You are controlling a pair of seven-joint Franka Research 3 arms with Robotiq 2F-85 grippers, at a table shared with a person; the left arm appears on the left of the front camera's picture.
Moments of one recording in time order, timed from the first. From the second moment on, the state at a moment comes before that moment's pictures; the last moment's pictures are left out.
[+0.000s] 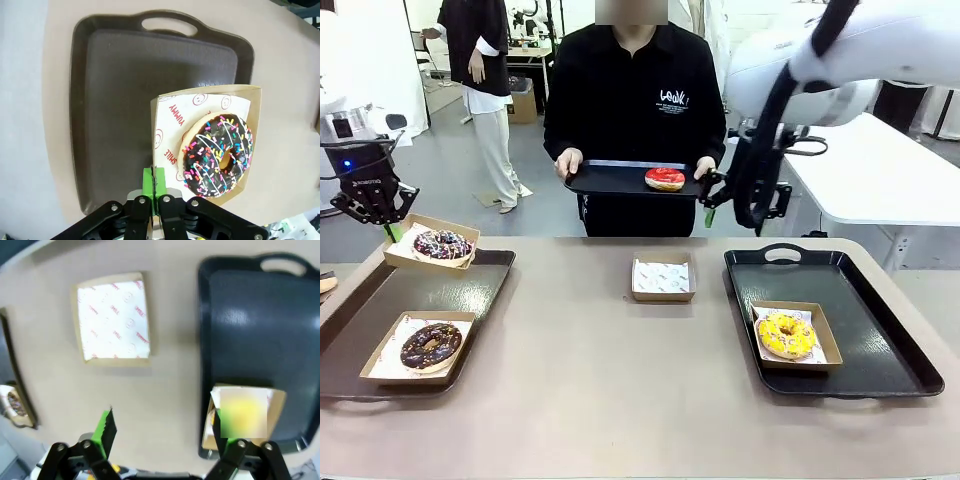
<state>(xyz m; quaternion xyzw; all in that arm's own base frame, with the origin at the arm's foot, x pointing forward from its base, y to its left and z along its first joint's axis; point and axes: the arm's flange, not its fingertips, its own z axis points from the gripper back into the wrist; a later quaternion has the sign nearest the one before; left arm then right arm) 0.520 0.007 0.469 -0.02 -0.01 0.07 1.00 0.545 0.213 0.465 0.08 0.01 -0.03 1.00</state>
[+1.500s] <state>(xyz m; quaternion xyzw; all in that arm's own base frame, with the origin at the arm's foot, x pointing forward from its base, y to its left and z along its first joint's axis) 0.559 0.023 0.411 -0.02 0.03 -0.02 1.00 0.541 0.271 0.365 0.05 -0.05 0.05 1.00</state>
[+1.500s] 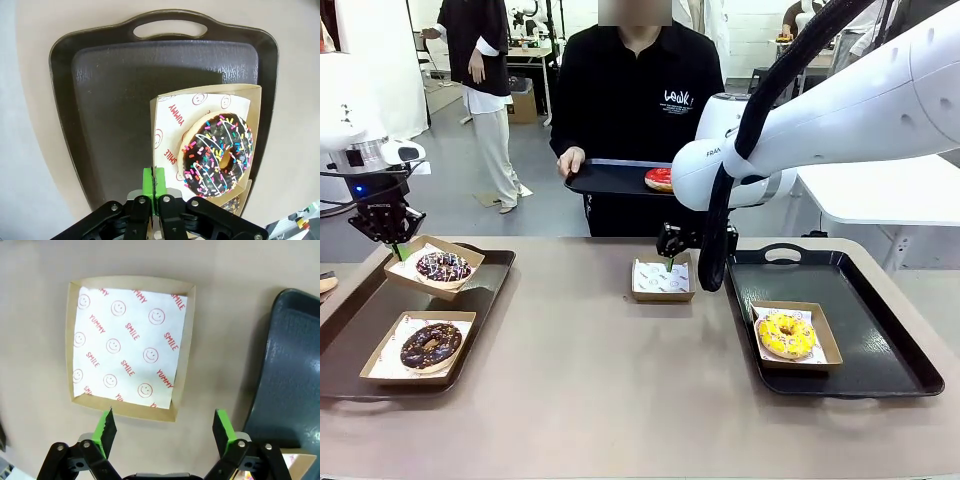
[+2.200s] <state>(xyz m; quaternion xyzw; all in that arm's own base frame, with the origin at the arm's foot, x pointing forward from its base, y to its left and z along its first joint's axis) 0.562 0.029 0.402 0.00 0.00 -0.03 1.00 0.584 0.262 0.341 0.06 -0.04 -0.02 1.00</state>
